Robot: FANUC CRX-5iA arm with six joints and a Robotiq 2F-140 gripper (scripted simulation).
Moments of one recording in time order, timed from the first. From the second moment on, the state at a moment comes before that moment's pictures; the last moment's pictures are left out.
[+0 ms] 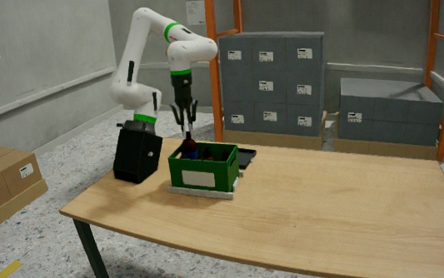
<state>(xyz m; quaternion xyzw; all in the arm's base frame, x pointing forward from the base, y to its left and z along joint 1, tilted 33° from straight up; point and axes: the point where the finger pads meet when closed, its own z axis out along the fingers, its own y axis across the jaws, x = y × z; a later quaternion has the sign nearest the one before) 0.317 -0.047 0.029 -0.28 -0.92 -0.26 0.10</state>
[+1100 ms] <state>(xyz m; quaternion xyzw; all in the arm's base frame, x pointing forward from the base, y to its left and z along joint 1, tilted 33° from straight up) 0.318 -0.062 0.053 -0.28 -0.92 -0.26 0.10</state>
